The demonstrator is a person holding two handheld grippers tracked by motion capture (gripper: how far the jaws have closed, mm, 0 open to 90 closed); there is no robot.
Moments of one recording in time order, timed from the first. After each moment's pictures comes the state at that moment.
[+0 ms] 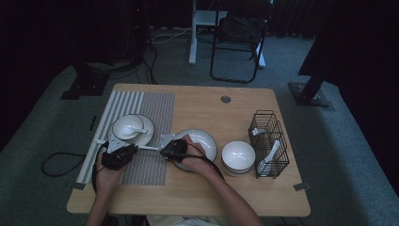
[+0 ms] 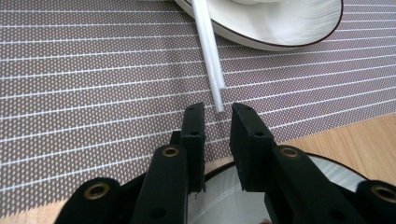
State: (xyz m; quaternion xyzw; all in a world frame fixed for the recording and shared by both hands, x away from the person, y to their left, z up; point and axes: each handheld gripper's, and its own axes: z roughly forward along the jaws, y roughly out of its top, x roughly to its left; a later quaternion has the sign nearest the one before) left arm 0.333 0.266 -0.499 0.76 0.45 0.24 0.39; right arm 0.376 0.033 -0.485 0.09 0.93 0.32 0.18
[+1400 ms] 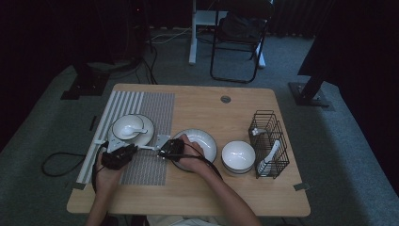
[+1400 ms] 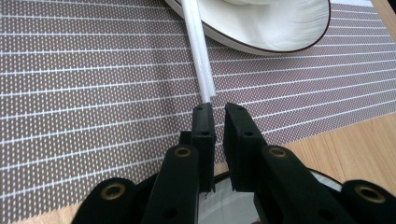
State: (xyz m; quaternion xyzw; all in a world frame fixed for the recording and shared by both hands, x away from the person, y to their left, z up) left arm 0.334 0.268 -0.500 0.76 0.45 0.24 0.39; right arm 0.378 0.043 -0.487 0.08 0.93 0.30 0.21
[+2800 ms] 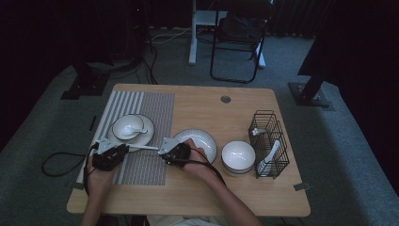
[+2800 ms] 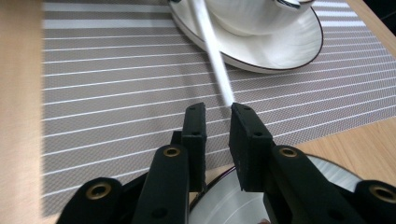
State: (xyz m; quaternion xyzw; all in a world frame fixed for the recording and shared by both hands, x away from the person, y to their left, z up) left arm 0.324 0.294 -0.495 0.74 0.48 0.26 0.39; right arm 0.351 0.021 -0.471 0.10 0.91 0.37 0.19
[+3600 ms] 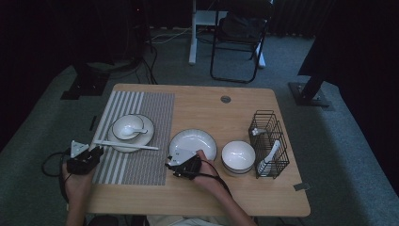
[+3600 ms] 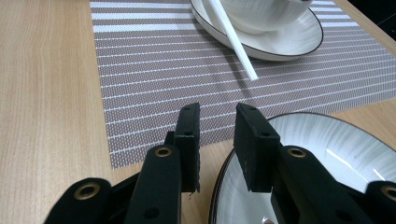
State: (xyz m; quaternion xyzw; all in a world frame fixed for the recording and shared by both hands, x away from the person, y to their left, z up) left arm 0.310 0.361 -0.502 0.69 0.55 0.30 0.36; right arm 0.313 -0.014 -0.475 0.11 0.89 0.41 0.18
